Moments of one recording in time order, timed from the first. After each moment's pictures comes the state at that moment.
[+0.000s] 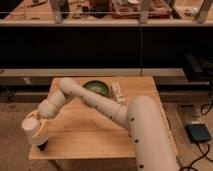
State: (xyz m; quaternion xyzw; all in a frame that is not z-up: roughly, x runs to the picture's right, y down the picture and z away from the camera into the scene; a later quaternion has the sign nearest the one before) arm -0.344 0.175 0.657 -0.45 -0.66 -0.12 0.59
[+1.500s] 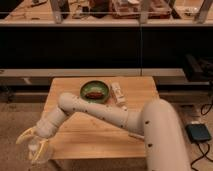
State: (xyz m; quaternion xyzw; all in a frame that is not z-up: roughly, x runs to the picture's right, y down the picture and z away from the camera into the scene) arm -0.330 0.254 0.601 -0.43 -0.64 -0.15 0.62
